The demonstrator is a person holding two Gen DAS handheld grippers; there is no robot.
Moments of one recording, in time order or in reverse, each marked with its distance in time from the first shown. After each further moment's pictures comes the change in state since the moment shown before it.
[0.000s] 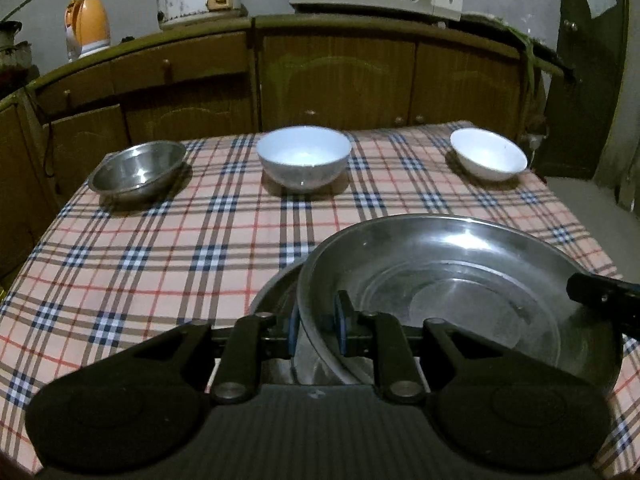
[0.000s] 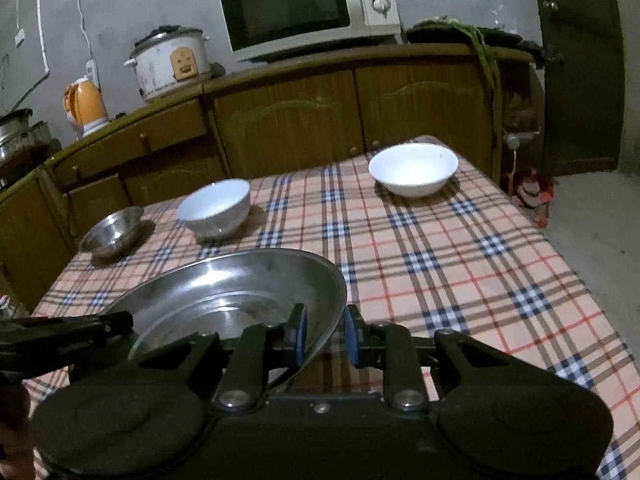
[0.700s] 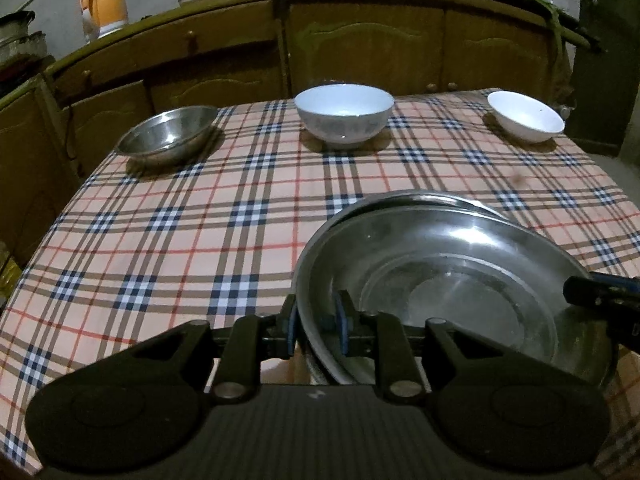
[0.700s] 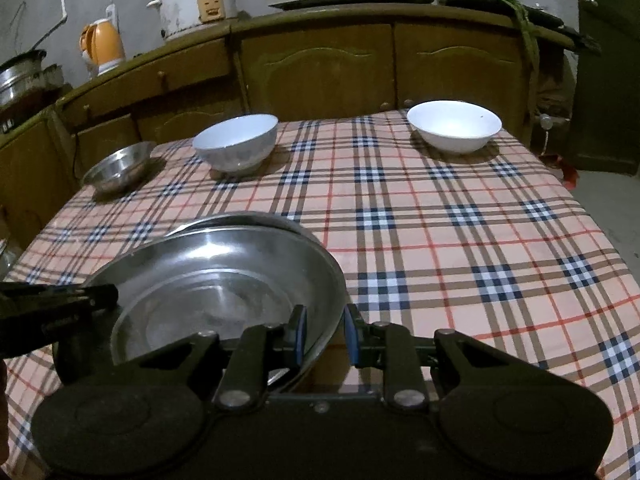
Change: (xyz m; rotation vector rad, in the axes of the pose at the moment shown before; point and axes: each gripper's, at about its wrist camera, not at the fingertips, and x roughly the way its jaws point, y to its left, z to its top) left arm 0.017 0.022 -0.025 0.015 0.059 0.087; right arm 0.041 0.030 -0.033 -0.101 0.101 0.015
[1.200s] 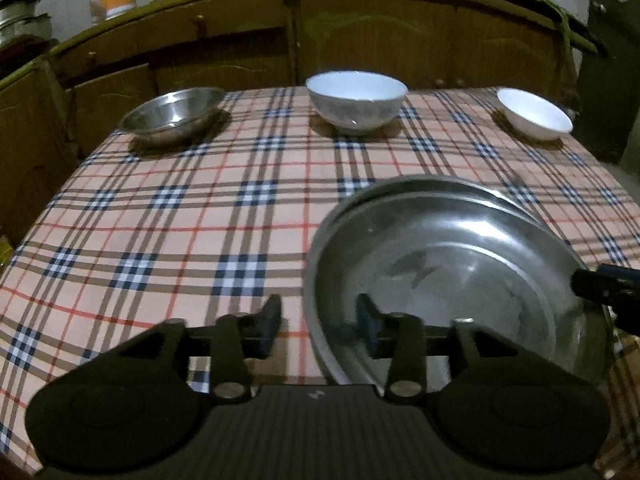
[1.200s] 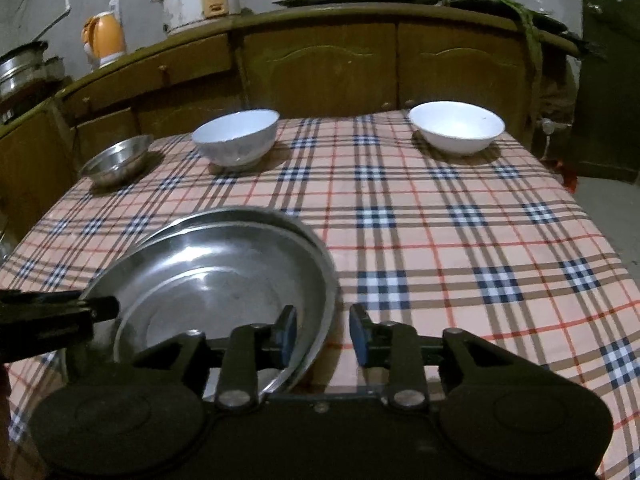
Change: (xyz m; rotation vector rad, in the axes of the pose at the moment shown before) left arm 0.008 0.012 -0.011 -0.047 0.001 -0.010; right arm 0.003 -0.001 -0.001 -0.009 -0.010 -0.018
